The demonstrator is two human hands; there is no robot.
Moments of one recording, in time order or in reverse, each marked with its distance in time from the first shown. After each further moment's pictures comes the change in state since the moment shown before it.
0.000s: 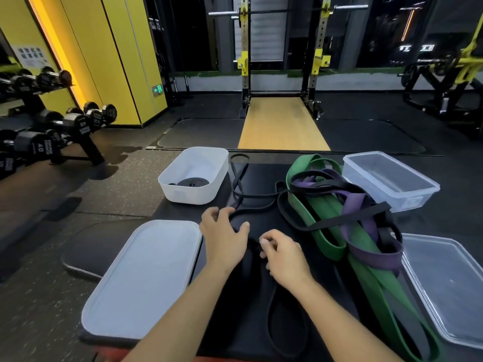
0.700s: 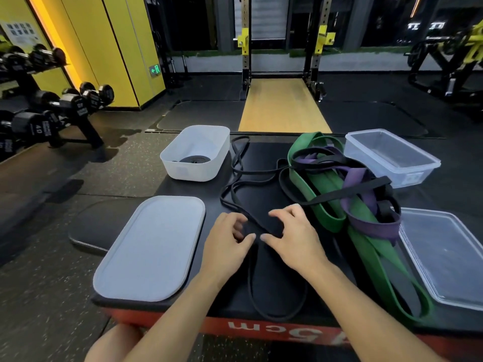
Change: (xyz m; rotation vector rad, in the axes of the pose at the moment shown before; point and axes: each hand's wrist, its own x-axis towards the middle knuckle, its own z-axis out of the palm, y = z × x) left_hand -0.059 -0.038 -0.010 -0.087 -0.131 0.178; right_hand -0.024 0.014 -0.013 -0.273 0.017 -0.247
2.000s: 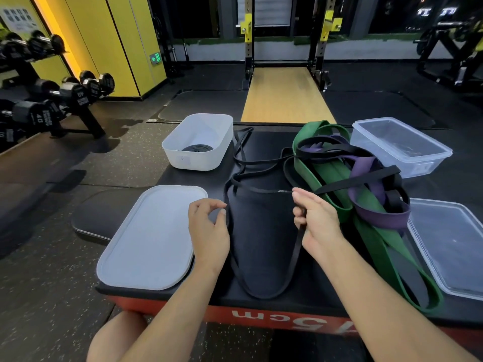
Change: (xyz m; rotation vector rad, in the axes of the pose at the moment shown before) left_hand 0.002 -0.011 -0.012 -0.234 0.411 -0.116; right_hand 0.016 -0.007 -0.013 1.335 0.288 0.603
